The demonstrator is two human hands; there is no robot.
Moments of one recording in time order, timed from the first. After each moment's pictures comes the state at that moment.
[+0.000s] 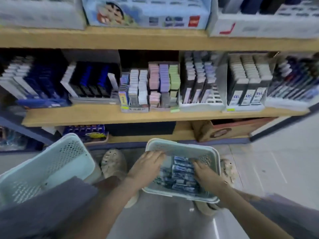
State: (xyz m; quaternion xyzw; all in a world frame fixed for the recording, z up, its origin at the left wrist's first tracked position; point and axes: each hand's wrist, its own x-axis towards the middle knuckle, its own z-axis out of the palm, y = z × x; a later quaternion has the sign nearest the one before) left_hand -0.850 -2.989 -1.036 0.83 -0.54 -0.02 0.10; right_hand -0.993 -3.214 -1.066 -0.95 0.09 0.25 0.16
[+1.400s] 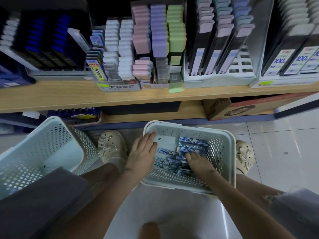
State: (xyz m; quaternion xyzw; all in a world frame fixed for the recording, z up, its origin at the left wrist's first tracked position) left_hand -0.847 -2.985 -1.119 0.88 -0.47 0.00 0.02; right_hand -0.973 -3.192 -1.169 -0.94 0.02 0.35 0.03
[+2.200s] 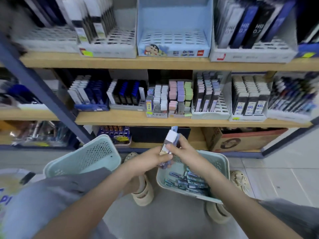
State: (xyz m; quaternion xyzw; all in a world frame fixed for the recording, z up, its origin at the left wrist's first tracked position) left_hand -0.870 -2.947 -0.890 0.68 -0.22 -0.47 0.52; right_hand -0.925 -3.094 -0.902 -0.73 0.13 0.05 0.67
